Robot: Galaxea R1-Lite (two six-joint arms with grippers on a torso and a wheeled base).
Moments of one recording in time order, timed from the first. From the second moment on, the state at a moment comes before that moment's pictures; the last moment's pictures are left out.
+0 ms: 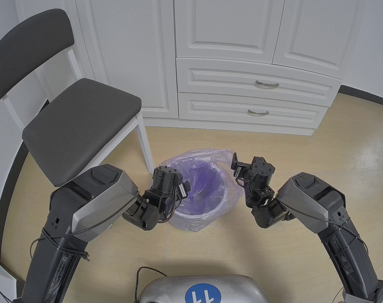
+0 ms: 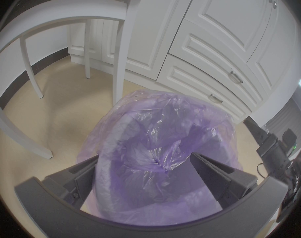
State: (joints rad) left arm -0.51 2.64 -1.46 -0.70 0.31 -0.57; right arm 0.40 2.82 -1.62 -1.31 -0.51 0.11
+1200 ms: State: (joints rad) left arm -0.45 2.44 -1.22 -0.71 0.32 -0.03; right arm 0.41 2.82 -1.58 -1.31 -0.51 0.11
